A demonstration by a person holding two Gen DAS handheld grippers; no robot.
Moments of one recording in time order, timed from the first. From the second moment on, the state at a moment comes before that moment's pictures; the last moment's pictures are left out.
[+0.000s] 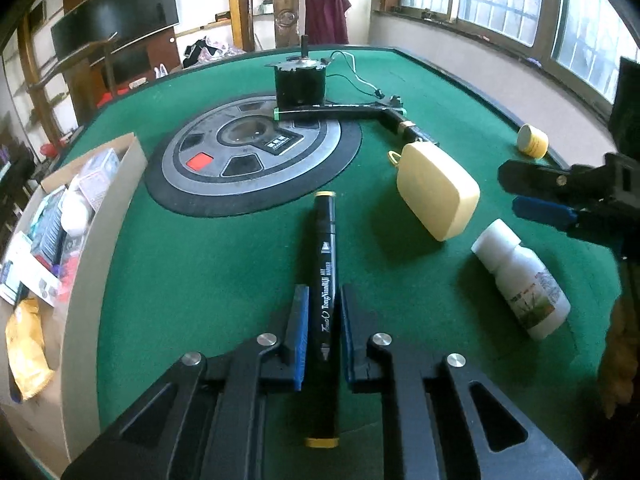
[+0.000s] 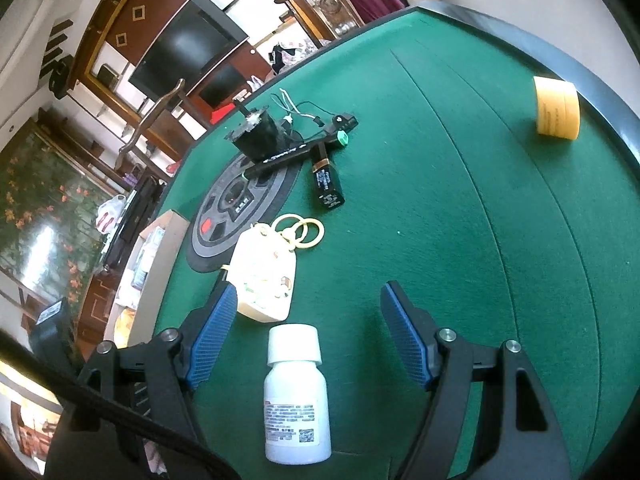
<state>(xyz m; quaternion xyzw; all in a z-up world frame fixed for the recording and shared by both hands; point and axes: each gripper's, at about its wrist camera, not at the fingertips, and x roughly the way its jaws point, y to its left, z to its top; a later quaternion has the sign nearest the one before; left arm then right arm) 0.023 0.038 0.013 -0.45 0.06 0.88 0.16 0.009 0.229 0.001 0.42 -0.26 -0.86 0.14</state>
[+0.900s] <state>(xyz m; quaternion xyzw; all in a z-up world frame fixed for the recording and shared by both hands) 0.073 -0.080 0.060 -0.41 -0.06 0.90 0.16 0.036 0.162 0.000 0.48 -0.01 -0.88 0.02</state>
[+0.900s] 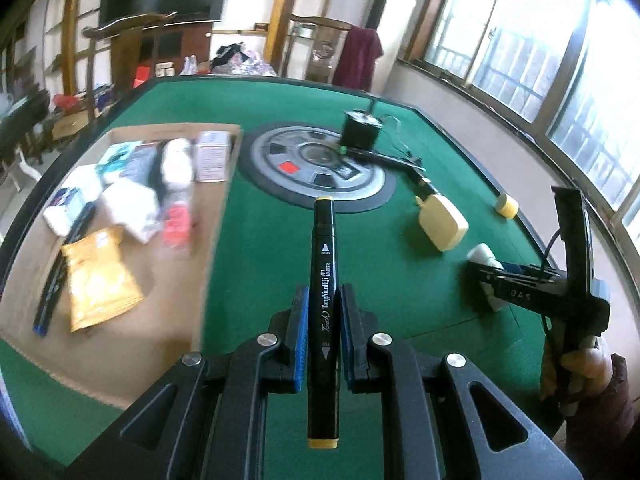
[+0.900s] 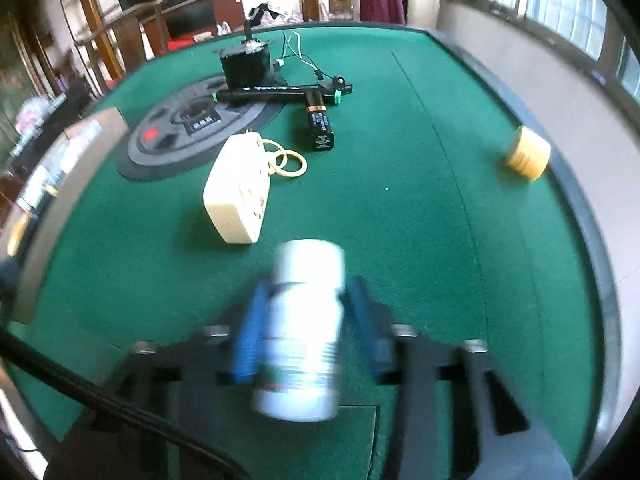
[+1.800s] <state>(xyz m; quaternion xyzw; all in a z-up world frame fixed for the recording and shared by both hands) 0.049 -0.202 0.031 -0.44 -0.13 0.88 0.09 0.033 -0.002 0.060 0.51 -0.14 -0.79 0.31</state>
